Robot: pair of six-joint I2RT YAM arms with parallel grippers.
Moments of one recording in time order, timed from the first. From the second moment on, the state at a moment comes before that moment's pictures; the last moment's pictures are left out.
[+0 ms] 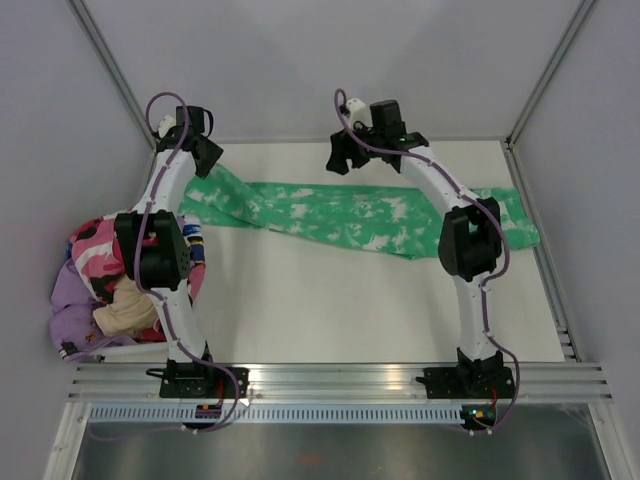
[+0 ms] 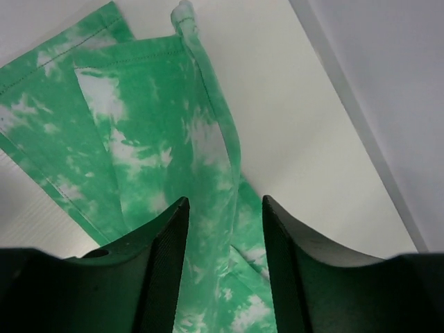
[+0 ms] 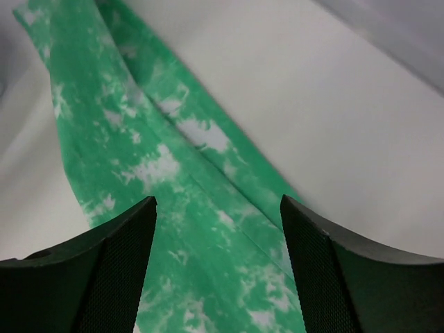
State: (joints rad) left arm 0.01 2.02 1.85 -0.65 -0.26 -0.91; right arm 0.34 2.17 2.04 -0.44 -0.48 -0.08
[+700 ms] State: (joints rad) left arm 0.11 2.02 1.71 -0.60 -0.13 -0.87; right arm 0.58 2.54 2.18 -0.39 -0.35 -0.15
